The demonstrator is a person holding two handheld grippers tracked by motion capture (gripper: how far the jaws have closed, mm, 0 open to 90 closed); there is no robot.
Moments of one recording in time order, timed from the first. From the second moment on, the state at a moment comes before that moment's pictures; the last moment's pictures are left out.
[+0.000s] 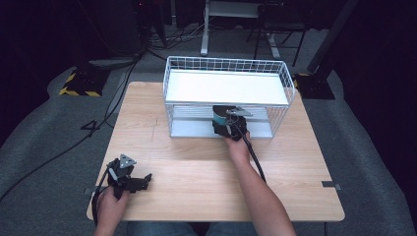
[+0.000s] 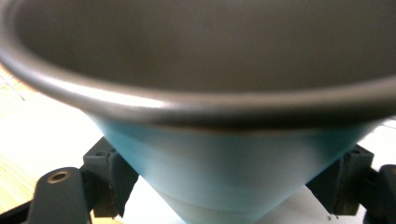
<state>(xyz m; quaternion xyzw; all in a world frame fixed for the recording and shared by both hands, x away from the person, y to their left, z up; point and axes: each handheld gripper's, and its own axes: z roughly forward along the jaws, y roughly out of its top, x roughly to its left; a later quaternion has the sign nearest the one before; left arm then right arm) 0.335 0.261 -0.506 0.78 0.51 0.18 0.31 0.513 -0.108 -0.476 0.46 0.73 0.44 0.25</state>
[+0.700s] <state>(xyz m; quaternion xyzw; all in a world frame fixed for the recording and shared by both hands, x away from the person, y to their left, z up) 0.335 0.261 -0.506 0.78 0.51 0.18 0.31 0.500 -0.116 -0.466 0.44 0.75 0.43 0.25</state>
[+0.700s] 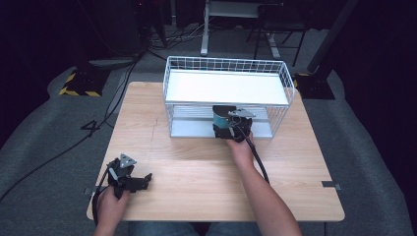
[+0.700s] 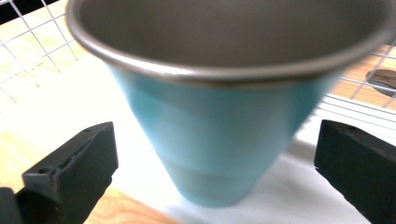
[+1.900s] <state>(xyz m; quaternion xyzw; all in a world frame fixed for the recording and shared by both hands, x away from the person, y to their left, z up) 0.336 0.260 -0.506 0.78 0.51 0.18 0.31 0.392 -0.224 -0.429 0.40 0.78 0.44 0.21</state>
